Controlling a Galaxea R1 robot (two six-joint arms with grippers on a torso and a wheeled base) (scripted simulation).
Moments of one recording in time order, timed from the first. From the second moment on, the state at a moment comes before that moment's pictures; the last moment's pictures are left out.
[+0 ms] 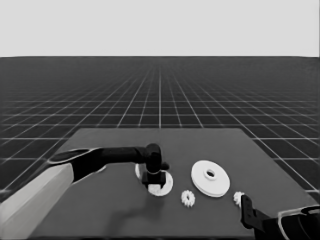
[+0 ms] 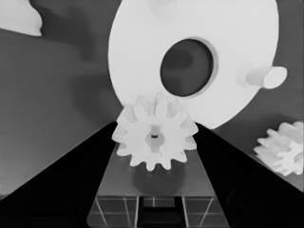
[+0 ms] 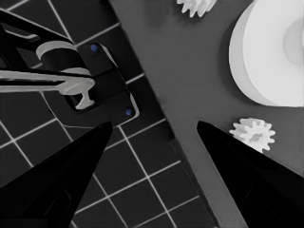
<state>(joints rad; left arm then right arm) 0.18 2.96 -1.49 0.36 1.54 -1.47 -0.35 1.76 -0.39 -0.70 -1.18 0.32</state>
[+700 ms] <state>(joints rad) 0.03 2.94 -1.39 0.21 1.57 -1.54 -0.35 1.76 -0.39 -0.70 -1.18 0.32</state>
